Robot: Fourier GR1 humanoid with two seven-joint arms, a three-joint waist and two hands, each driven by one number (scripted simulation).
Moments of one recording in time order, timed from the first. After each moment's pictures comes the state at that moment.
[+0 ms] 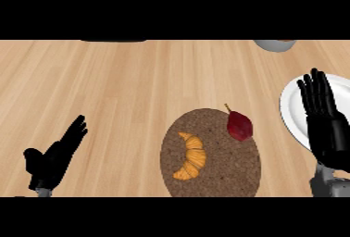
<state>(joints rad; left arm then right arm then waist) 0.01 0.52 -0.32 -1.34 0.42 0.13 -0.12 -0.09 -0.23 -0.04 -1.68 -0.12 -0.07 -0.19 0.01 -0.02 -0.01</state>
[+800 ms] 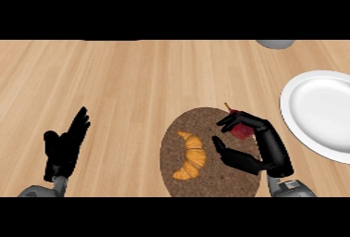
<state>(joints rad) -0.06 0.43 -0.32 -1.36 0.35 0.35 0.03 -0.09 -0.17 0.29 -1.67 0.20 -0.15 -0.11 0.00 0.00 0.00</state>
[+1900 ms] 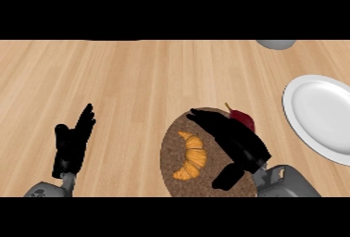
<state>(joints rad) -0.08 0.39 -0.33 -1.42 0.27 0.41 0.14 -0.31 -0.30 0.54 -1.68 0.53 0.23 0.26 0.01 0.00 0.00</state>
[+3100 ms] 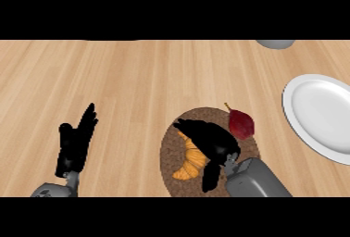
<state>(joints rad) -0.06 0.27 -0.20 -1.43 0.11 0.32 0.18 -0.35 -0.09 0.50 -1.49 0.69 0.53 0.35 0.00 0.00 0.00</state>
